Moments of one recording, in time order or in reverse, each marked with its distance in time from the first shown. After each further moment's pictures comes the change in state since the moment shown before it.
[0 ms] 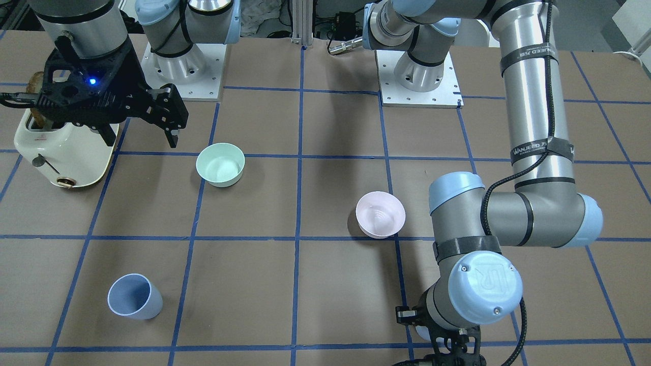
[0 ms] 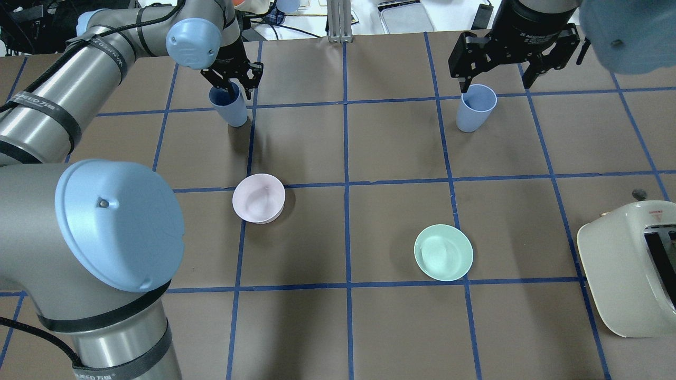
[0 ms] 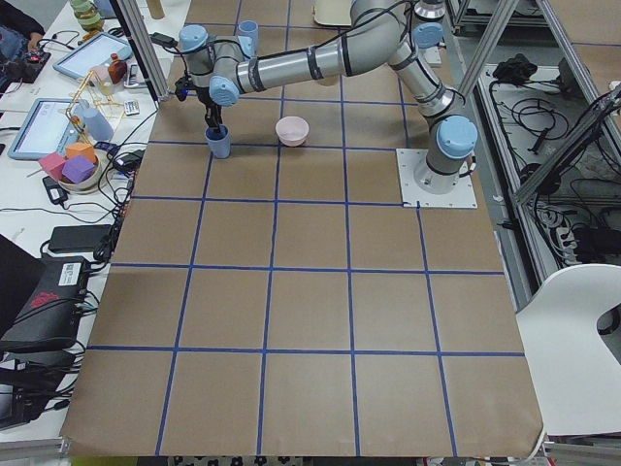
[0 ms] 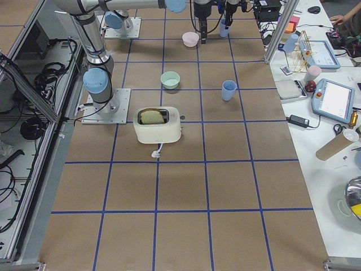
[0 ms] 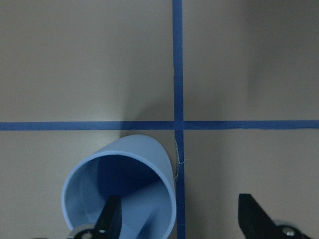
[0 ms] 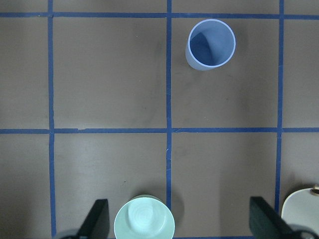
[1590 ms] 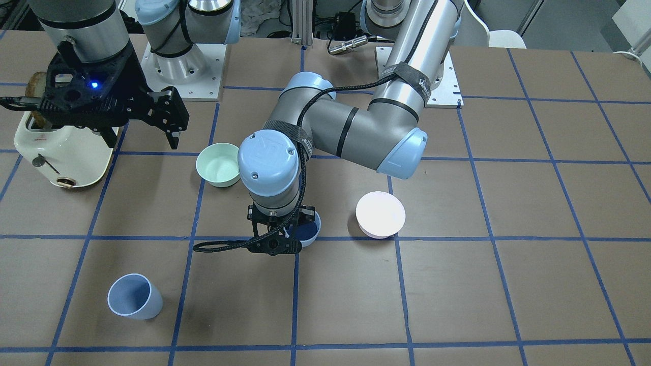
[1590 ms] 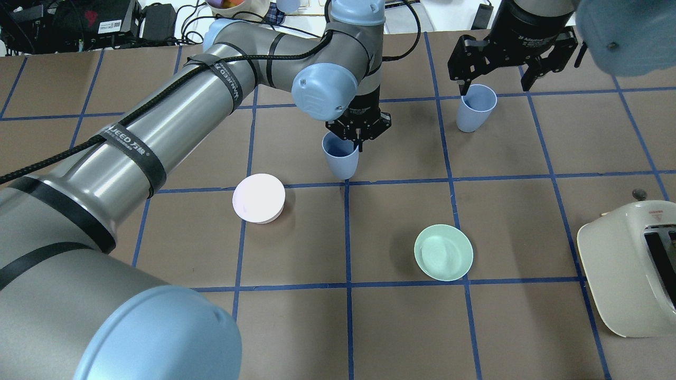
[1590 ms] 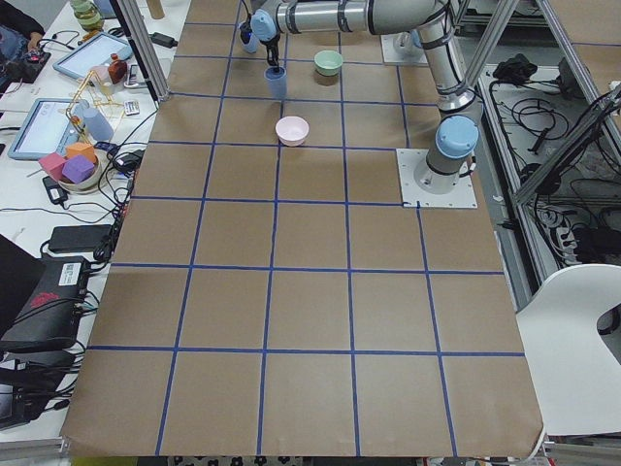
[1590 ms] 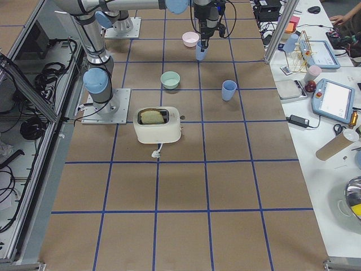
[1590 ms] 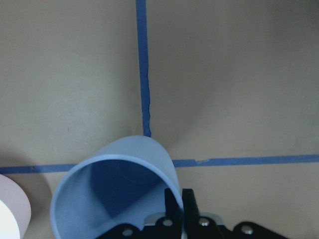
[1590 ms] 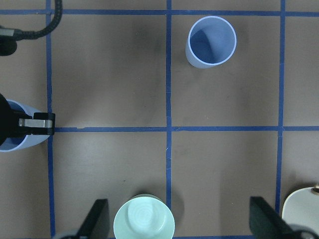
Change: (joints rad) left arm -0.392 0.144 -0.180 -0.076 -0.106 -0.356; right arm 0.000 0.002 0.006 -0.002 -0.001 0.001
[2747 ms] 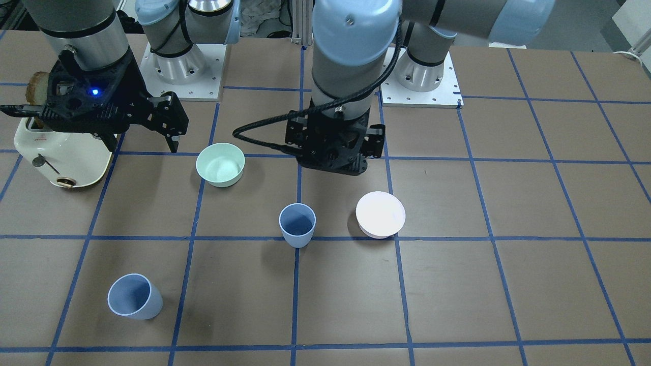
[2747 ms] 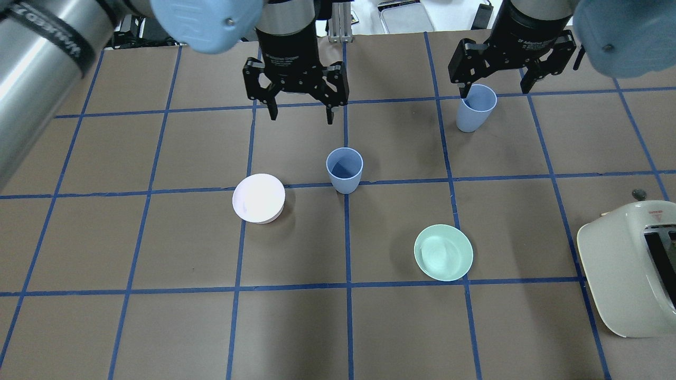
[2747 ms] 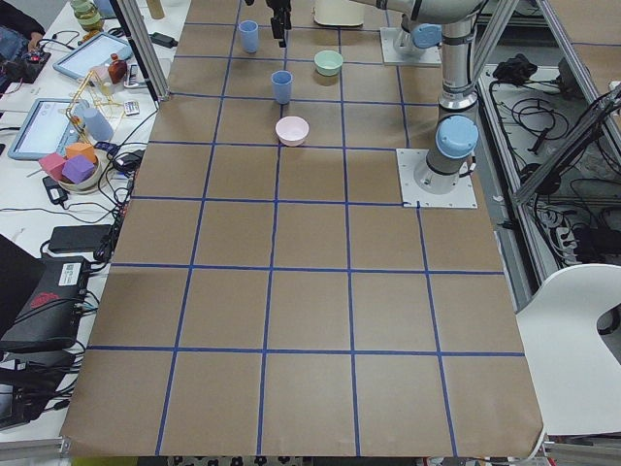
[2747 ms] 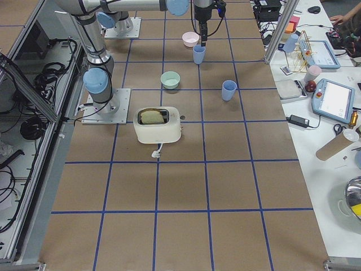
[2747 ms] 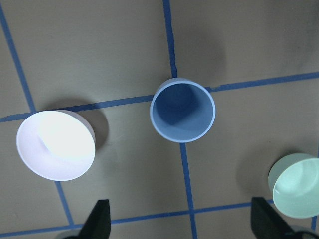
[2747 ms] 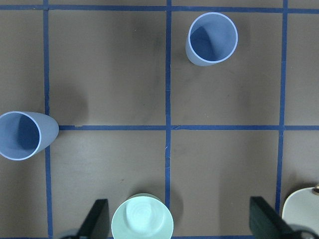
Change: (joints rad) left arm 0.135 0.314 0.054 -0.357 -0.011 0.261; right arm -0.008 0.025 0.005 -0.010 0.001 -0.011
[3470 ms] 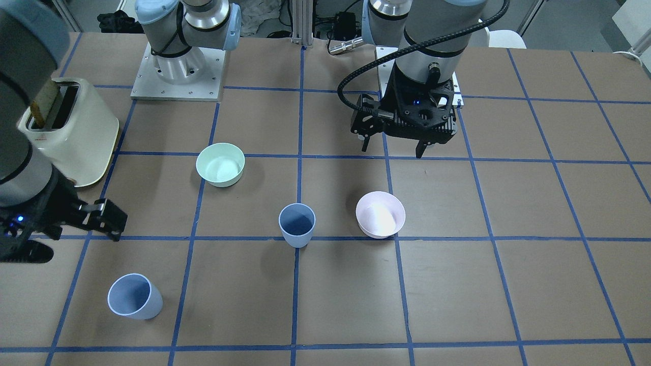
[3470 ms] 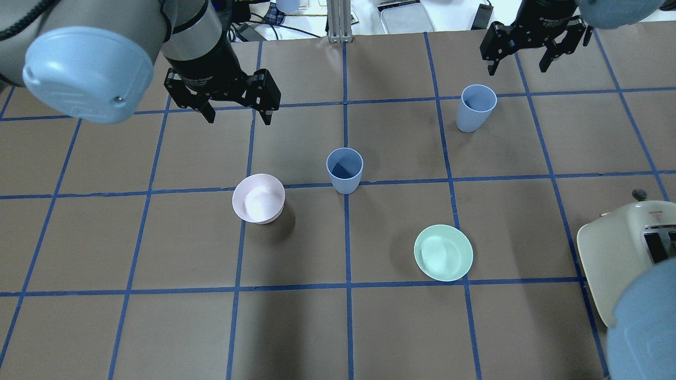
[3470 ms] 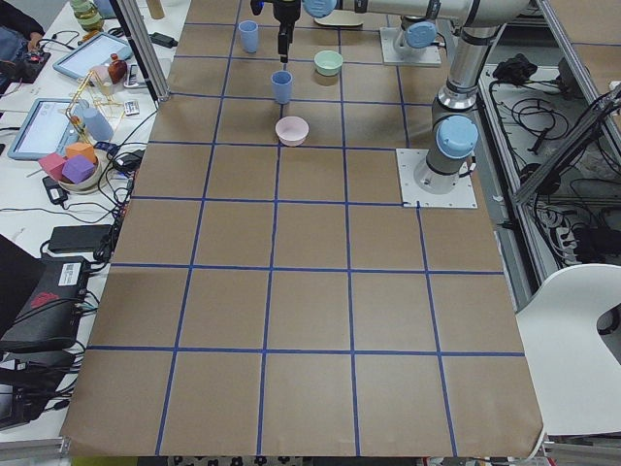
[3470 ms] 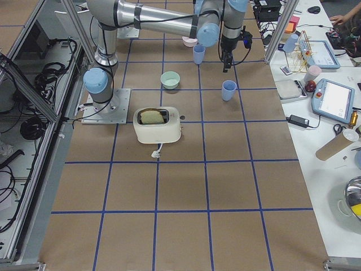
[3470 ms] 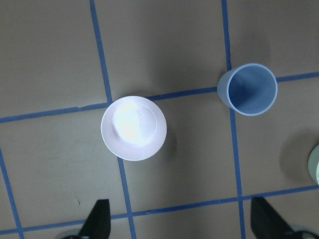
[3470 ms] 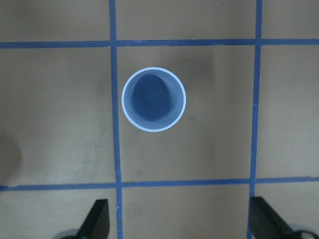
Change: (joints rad) left arm 0.140 0.216 -0.308 0.302 0.017 0.087; right arm -0.161 0.303 -0.171 -0.081 -0.002 -0.149
